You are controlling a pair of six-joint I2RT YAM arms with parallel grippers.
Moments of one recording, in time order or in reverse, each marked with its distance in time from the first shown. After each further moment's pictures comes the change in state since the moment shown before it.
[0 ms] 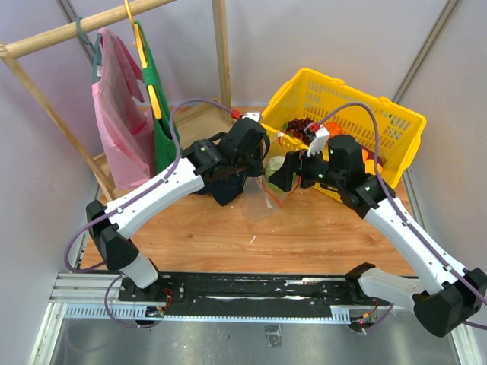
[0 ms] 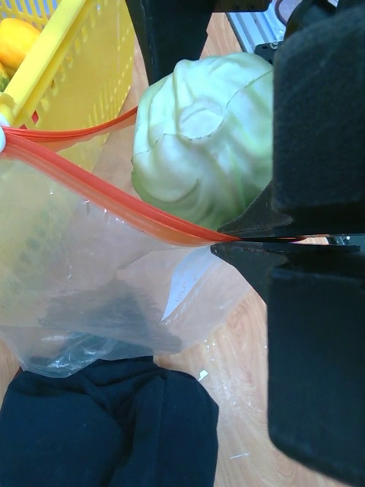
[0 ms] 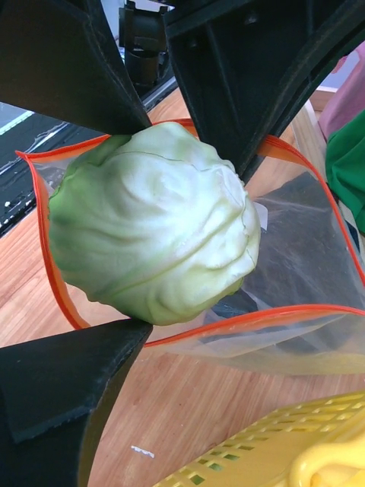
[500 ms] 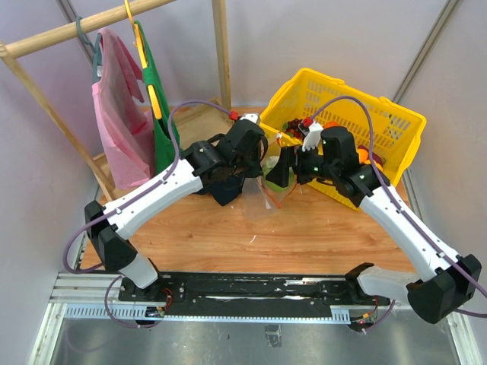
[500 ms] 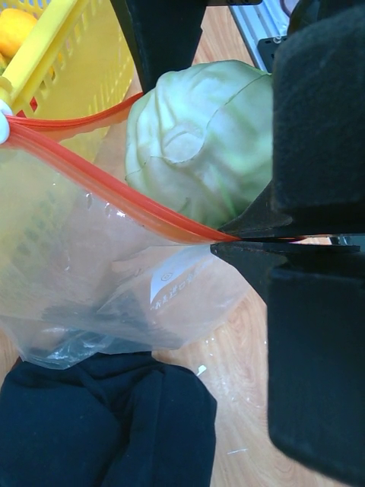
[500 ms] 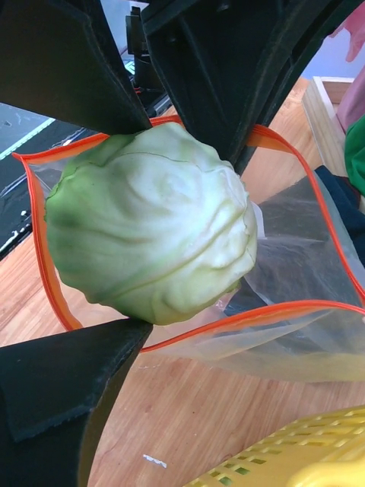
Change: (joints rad) left arm 0.003 -0.010 -0.028 0.012 -0.003 0.000; right arm 0.000 0.102 0.096 -0.085 -0.027 0.005
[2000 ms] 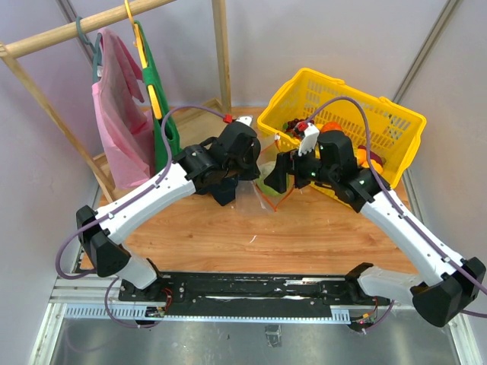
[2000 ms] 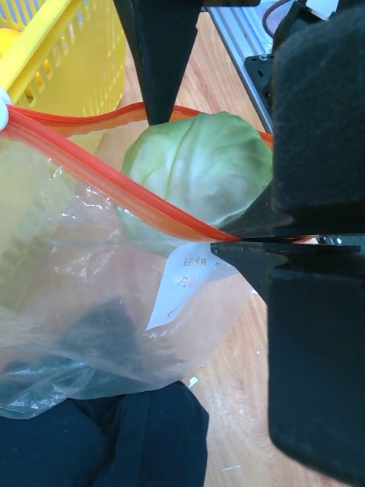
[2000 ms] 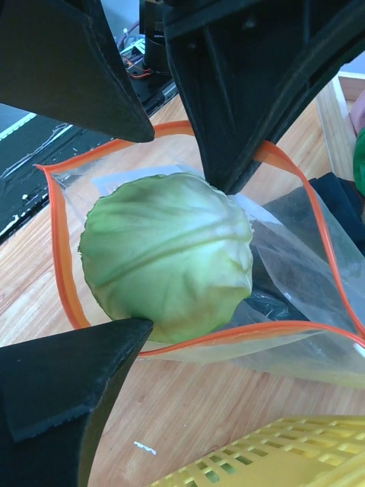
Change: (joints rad) left arm 0.018 -0.069 -0.086 0.046 0.070 -0.022; right arm 0.069 -0.017 0.006 -0.009 0.051 -0.059
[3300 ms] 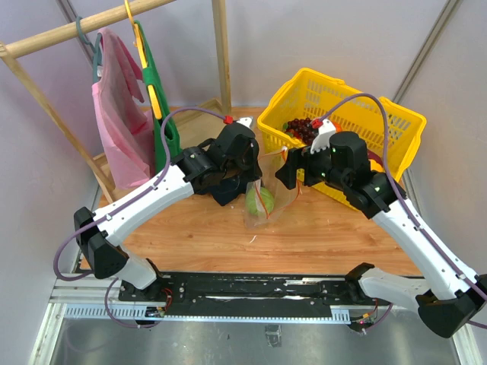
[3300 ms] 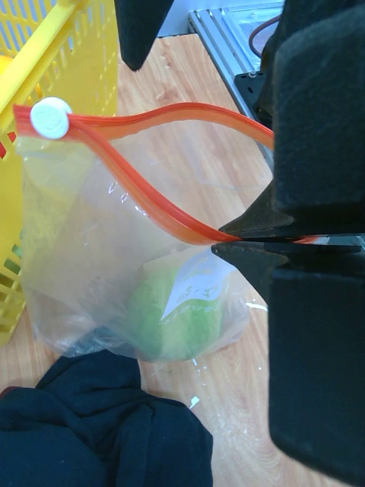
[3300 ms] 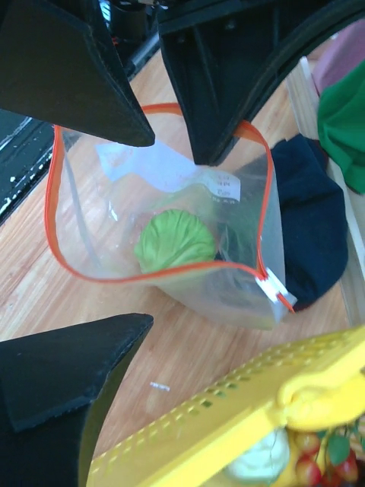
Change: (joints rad) left arm 0.006 -0.021 -0.030 0.037 0.035 -0.008; right arm 0.001 -0.075 0.046 -0.076 0.161 -0.012
